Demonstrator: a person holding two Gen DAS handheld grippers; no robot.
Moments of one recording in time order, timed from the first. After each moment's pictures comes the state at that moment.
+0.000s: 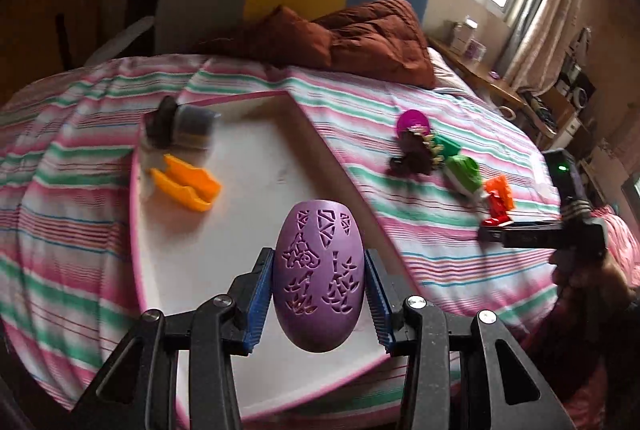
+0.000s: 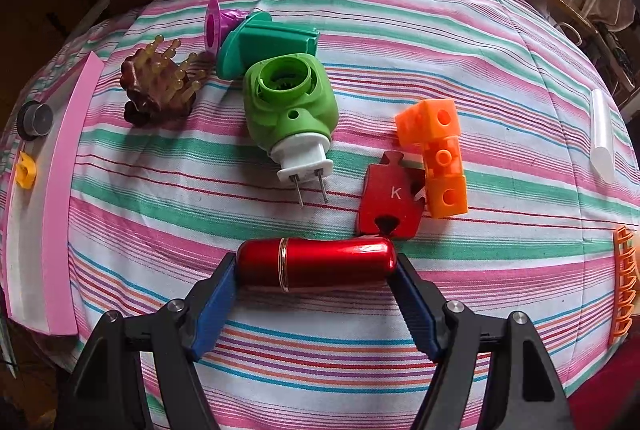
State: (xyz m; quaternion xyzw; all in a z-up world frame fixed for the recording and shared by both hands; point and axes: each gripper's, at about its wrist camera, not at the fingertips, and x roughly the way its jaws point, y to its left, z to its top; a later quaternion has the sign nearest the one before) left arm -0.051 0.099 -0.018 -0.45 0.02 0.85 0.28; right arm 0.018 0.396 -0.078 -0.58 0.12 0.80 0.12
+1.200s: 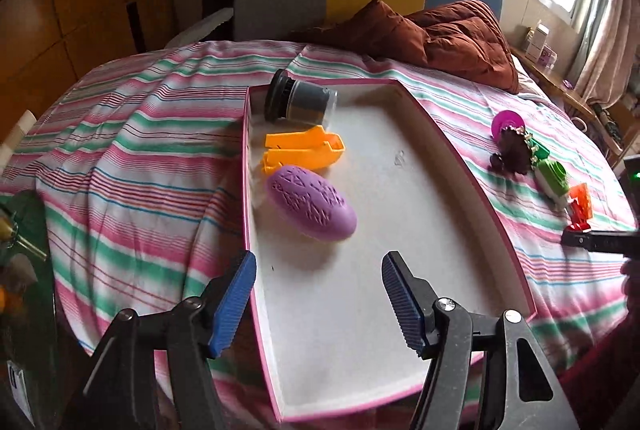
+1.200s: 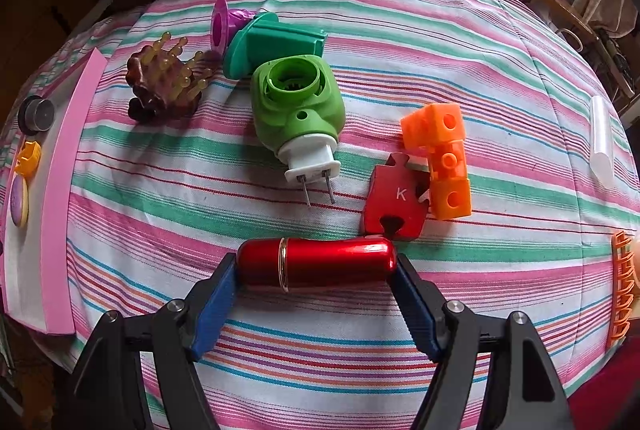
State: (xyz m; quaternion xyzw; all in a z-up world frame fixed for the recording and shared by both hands) left arm -0.046 0.058 -0.036 -0.44 0.05 0.88 0.16; right arm 0.018 0.403 -0.074 -0.58 0.11 0.80 0.11
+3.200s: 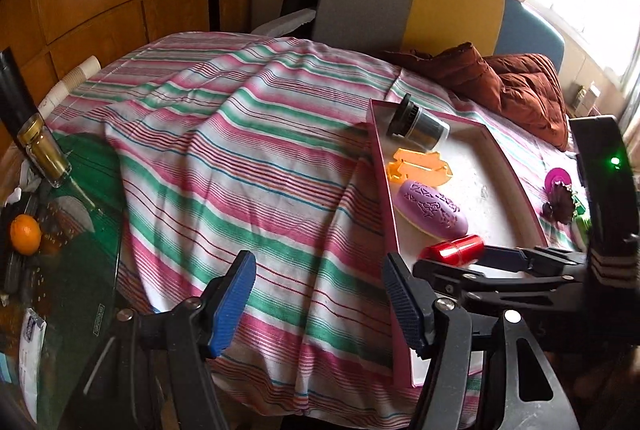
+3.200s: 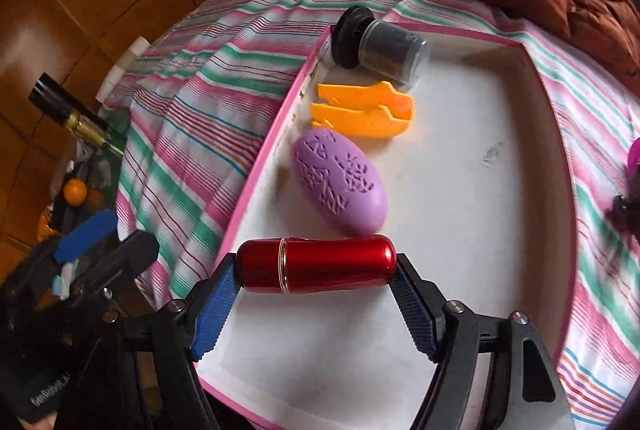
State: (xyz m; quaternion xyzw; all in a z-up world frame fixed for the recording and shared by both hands) left arm -0.047 -0.039 -0.025 -0.44 -0.03 0.90 0.07; right arm -0.093 0.109 -0.068 -0.55 0.07 0.82 -0.17
